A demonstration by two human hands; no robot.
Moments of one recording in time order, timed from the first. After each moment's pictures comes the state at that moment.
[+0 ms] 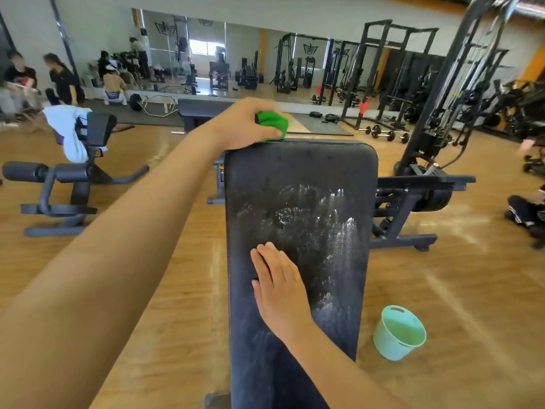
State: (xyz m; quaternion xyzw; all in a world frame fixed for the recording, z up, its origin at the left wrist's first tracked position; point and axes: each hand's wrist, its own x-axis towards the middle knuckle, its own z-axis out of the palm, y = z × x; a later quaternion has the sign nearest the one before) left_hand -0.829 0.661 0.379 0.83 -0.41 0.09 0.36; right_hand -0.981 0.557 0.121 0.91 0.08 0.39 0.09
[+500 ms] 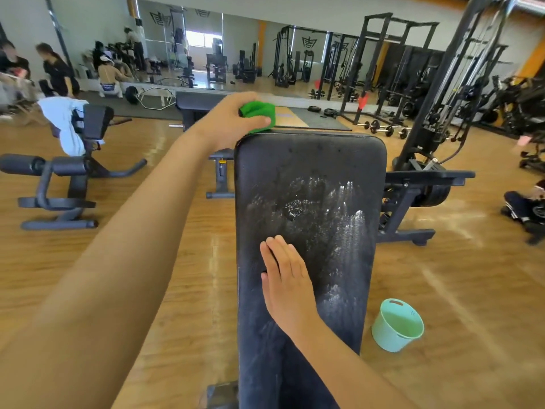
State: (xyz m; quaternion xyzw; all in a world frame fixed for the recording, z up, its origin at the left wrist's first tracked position) left_hand -0.839 0.696 0.363 0.82 -0.33 0.08 0.45; right_hand -0.984 0.562 0.116 0.92 0.08 0.37 0.05
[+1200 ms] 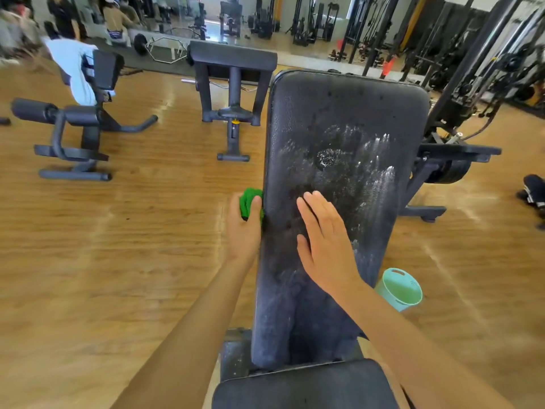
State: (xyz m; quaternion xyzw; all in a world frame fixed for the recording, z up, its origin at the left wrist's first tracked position) left_hand -0.955 0.690 0.123 0.65 -0.04 0.14 0.75; right_hand -1.020 0.544 0.136 0.93 0.14 0.34 -0.04
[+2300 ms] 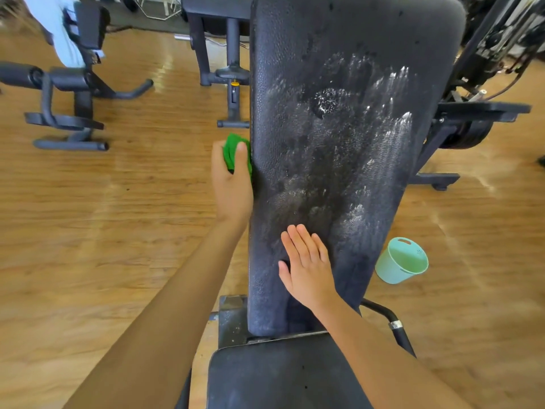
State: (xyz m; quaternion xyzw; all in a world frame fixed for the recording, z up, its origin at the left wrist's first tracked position) left_hand -0.947 0.677 0.135 0.62 -0.04 0.20 0.76; right_hand -1.035 0.533 -0.017 0.94 0.11 0.32 0.05
